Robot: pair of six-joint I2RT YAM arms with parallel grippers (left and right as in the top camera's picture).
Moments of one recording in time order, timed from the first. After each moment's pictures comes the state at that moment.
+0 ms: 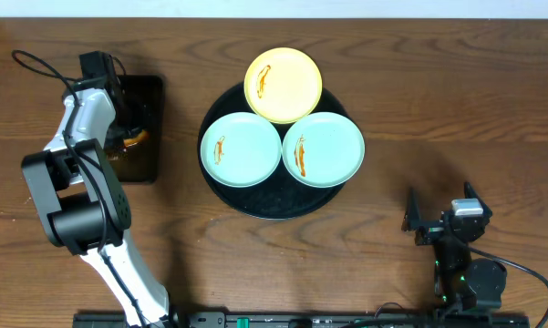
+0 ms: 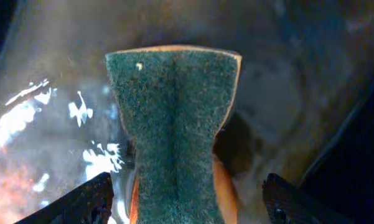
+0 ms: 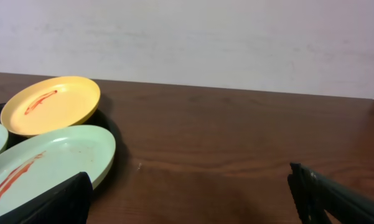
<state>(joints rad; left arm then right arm) 0.27 2.11 1.52 -0.70 -0.04 -0.22 -0.03 0.01 0.01 -0.06 -0.09 -0.06</state>
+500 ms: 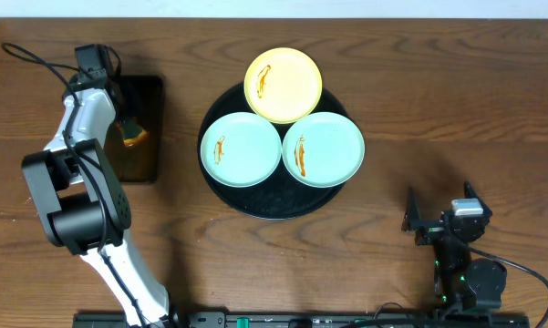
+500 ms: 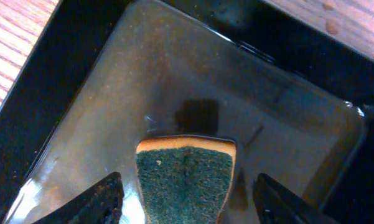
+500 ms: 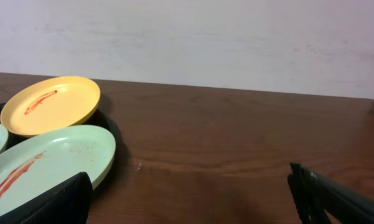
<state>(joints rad) 0.27 2.11 1.52 -0.52 -0.10 -0.21 -0.03 0.01 0.01 -0.06 -0.09 -0.06</state>
